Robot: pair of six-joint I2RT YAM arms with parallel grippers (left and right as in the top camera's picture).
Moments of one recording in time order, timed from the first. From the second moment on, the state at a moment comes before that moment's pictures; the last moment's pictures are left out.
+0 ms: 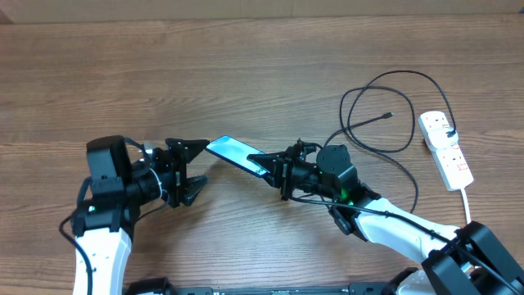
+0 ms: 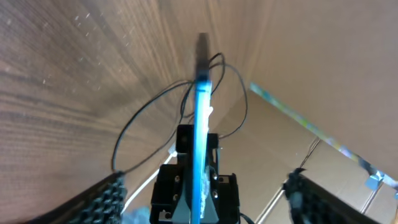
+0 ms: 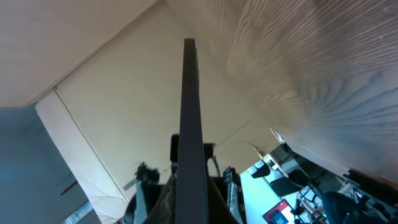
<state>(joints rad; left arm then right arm) 0.13 1.04 0.72 -0.57 0.88 -1.33 0.64 1.50 0.52 0.75 -0.55 2.09</state>
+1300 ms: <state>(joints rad) 0.05 1.11 0.71 -0.46 0.89 -1.39 0.78 1.50 0.52 0.90 -0.47 1.97</state>
